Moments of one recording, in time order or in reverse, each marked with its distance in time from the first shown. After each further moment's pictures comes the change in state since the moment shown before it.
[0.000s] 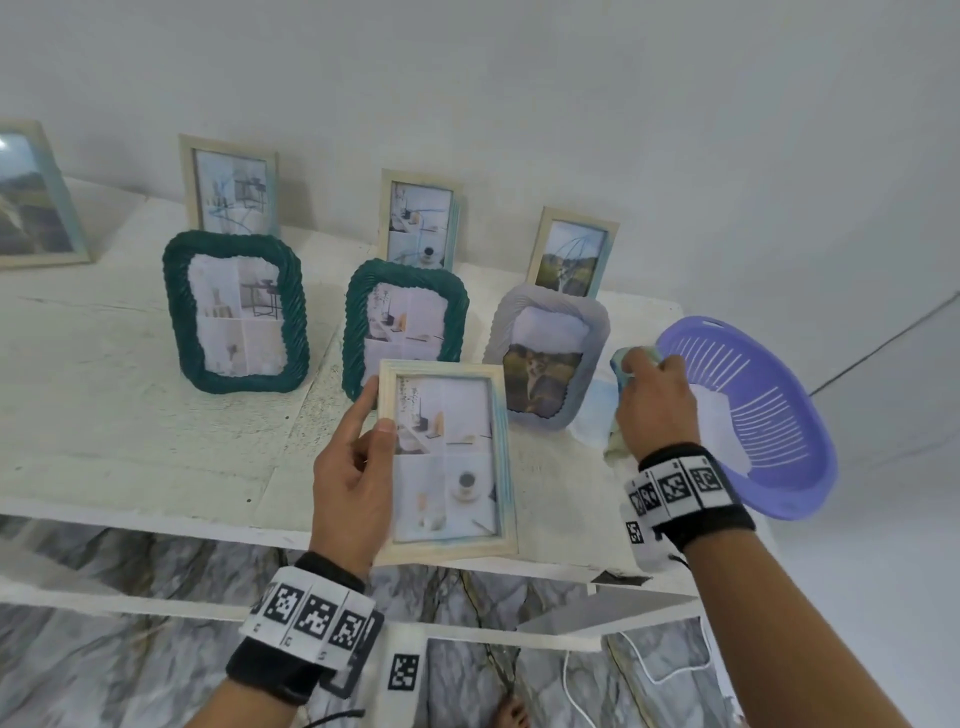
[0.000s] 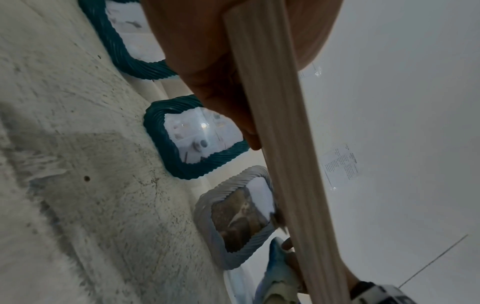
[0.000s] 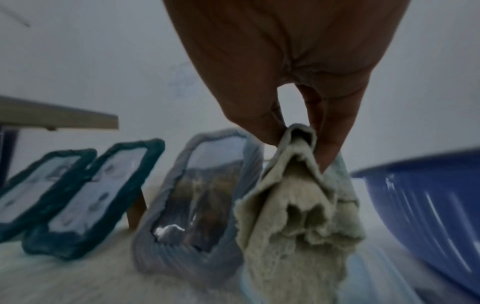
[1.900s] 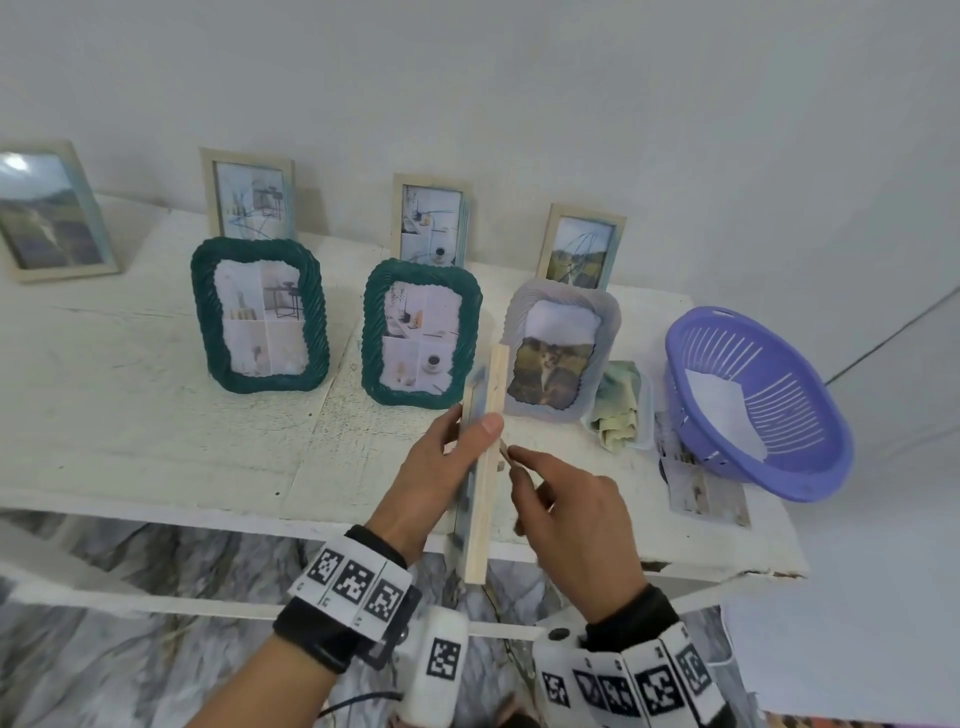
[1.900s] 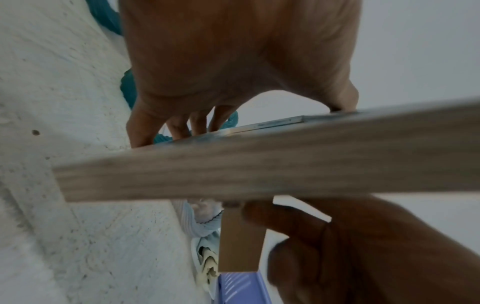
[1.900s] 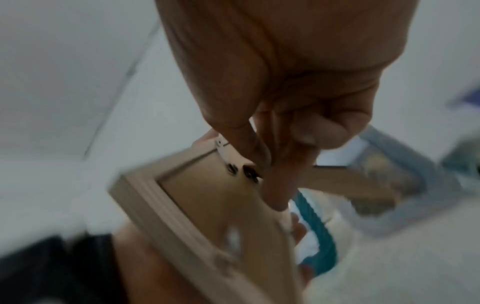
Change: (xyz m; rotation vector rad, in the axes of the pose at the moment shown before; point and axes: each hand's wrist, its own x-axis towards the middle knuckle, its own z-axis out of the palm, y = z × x) left_hand -0.006 0.026 0.020 0.006 -0.445 -0.371; right_hand -0.146 -0.075 -0.006 0.437 -0.087 -0.194
